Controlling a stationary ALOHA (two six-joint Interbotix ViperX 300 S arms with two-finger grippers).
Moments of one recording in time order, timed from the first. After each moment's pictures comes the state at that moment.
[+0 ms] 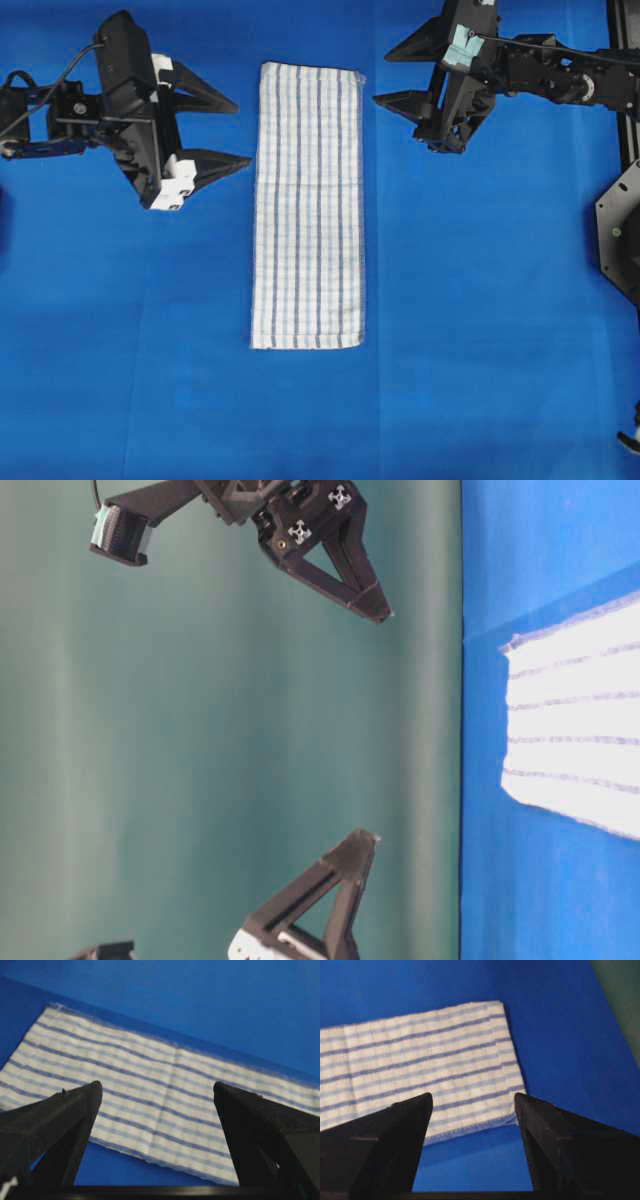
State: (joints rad) left arm 0.20 -0.25 0.89 -0.05 -0.17 -0.10; right arm -0.40 -0.23 0.80 0.66 0.00 -0.61
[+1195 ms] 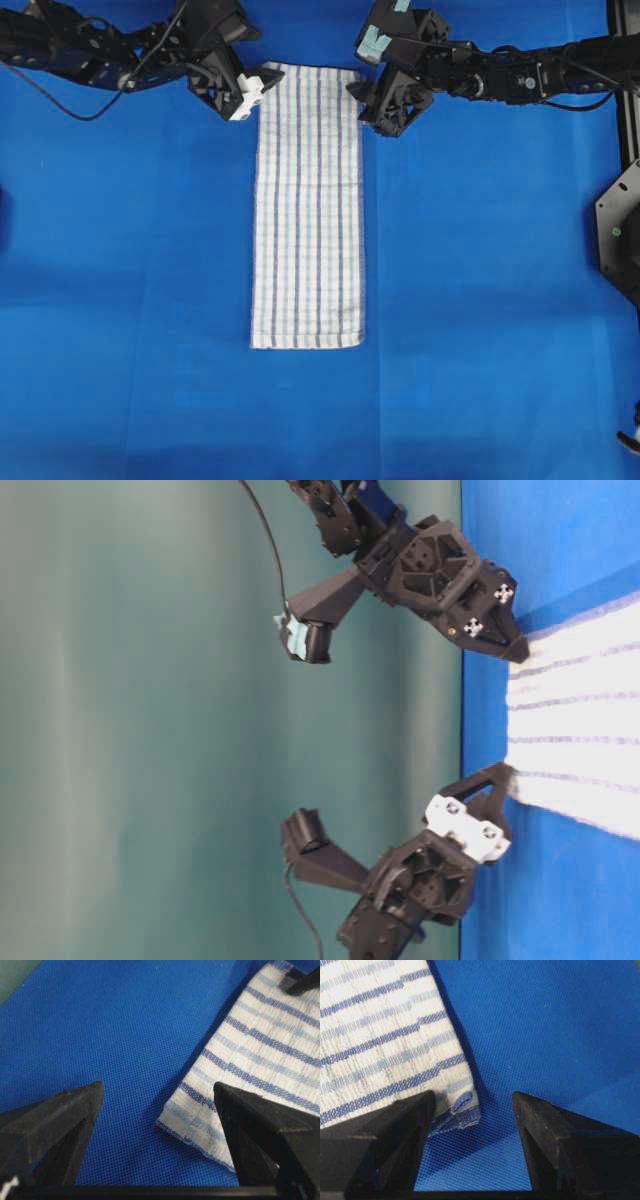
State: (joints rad) left arm 0.50 0.32 0.67 -0.05 -0.37 0.05; right arm -0.46 0.23 0.67 0.71 -0.18 -0.60
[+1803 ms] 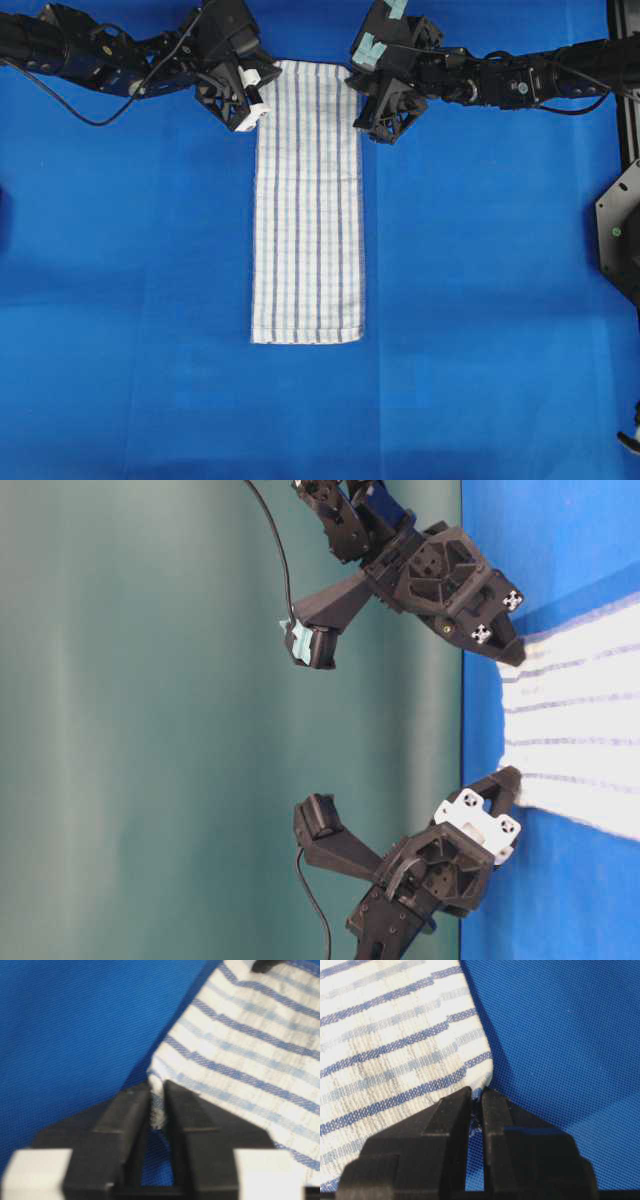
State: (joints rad) left arm 0.48 0.34 0.64 -0.04 -0.32 0.06; right arm -0.44 0.25 0.66 0.71 -0.16 -0.60
